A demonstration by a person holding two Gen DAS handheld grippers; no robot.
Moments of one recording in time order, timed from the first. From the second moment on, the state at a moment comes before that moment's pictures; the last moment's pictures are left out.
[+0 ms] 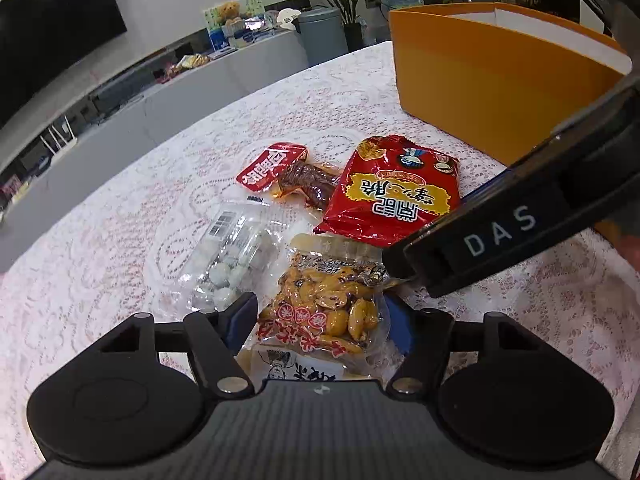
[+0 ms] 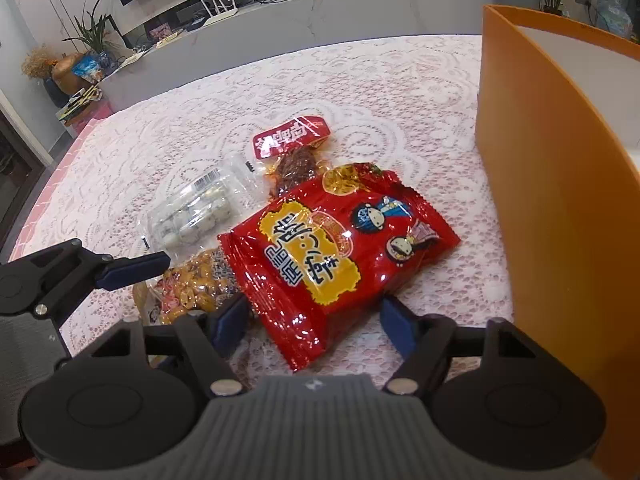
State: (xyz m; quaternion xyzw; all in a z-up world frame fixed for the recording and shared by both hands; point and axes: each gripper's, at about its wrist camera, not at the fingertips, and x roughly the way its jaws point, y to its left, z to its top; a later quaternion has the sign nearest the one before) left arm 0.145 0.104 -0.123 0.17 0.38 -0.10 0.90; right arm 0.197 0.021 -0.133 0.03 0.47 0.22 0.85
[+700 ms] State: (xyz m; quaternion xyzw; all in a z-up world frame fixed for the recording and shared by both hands) left arm 0.128 0.112 -0.107 0.16 0.37 -0.09 0.91; right arm 0.192 0.001 -0.120 0.05 0.48 0.22 0.85
